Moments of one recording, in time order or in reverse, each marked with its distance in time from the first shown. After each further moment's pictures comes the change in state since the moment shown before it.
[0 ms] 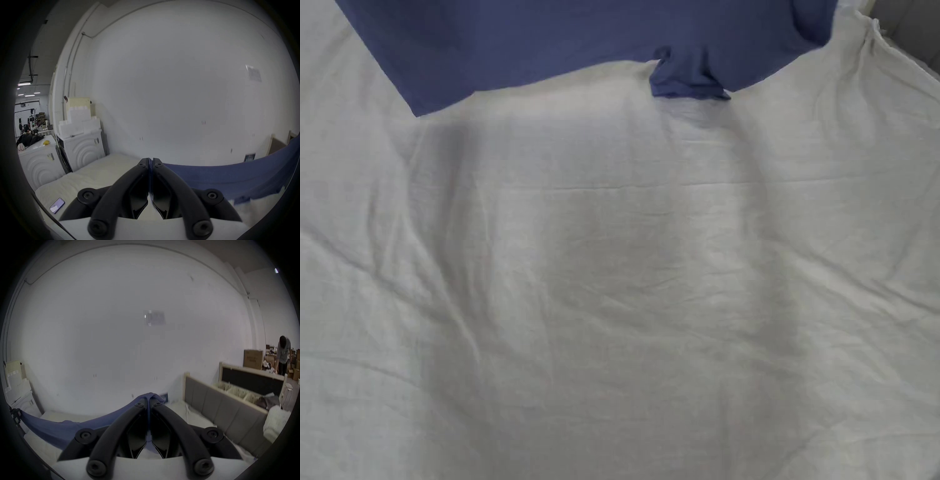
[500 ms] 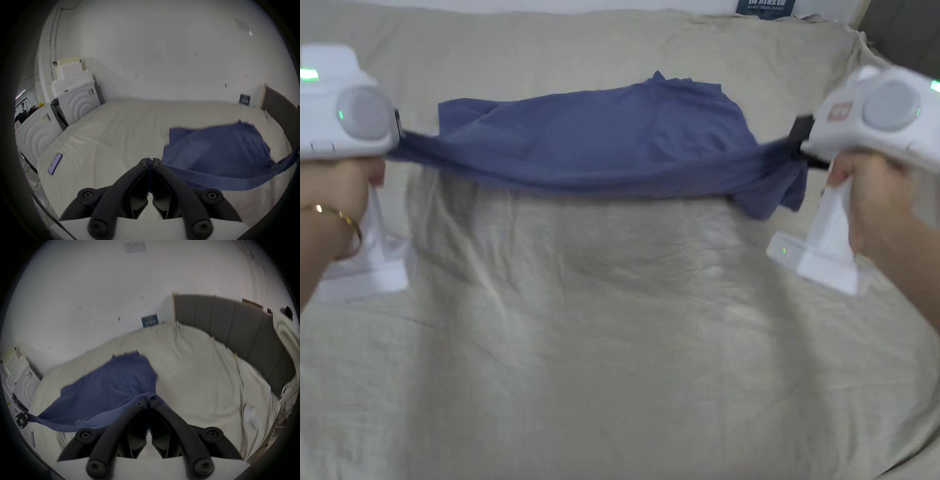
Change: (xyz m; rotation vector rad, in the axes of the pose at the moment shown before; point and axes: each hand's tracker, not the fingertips) left arm -0.048 -0.251 0.076 -0.421 -0.086 -0.112; right arm 0.080 -0.304 0.036 -0.525 -0.019 -0.108
